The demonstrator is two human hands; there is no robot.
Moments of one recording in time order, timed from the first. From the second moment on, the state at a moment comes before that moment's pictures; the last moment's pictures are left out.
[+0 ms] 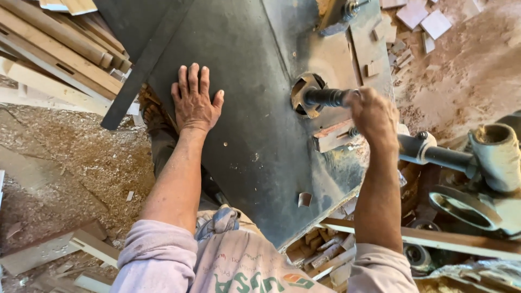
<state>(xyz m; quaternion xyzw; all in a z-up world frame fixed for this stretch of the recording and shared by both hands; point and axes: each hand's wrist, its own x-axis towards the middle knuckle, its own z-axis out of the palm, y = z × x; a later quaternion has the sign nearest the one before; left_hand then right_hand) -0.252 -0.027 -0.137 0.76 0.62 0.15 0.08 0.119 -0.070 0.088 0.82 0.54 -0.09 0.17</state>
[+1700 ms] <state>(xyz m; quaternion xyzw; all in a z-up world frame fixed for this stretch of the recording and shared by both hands) -0.250 -0.027 -0.146 0.75 0.63 0.18 0.07 0.121 -0.060 0.081 0.81 0.53 -0.11 0.20</state>
